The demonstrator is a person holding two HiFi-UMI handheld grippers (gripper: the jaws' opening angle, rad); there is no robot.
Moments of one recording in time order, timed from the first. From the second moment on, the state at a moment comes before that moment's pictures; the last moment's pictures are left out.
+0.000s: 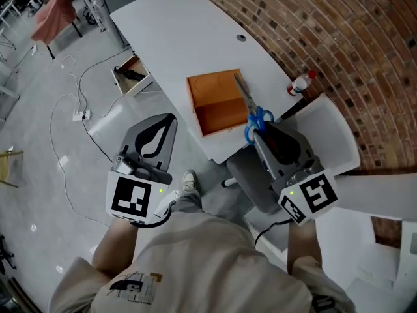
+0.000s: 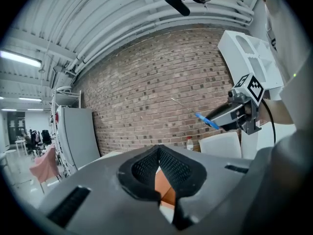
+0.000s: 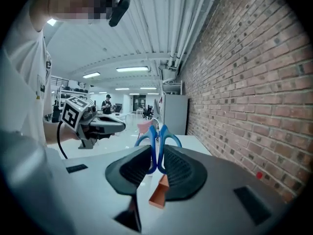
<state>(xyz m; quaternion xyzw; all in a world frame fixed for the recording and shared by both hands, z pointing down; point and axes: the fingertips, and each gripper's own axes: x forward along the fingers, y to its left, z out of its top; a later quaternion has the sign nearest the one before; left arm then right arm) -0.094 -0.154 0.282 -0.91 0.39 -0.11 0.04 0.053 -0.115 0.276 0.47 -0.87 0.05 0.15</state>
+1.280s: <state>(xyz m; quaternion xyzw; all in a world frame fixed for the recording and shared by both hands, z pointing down) -0.039 -0.272 0.418 -0.90 0.38 -0.20 -0.08 0.083 -0.228 0.511 0.24 -0.85 0.16 0.44</state>
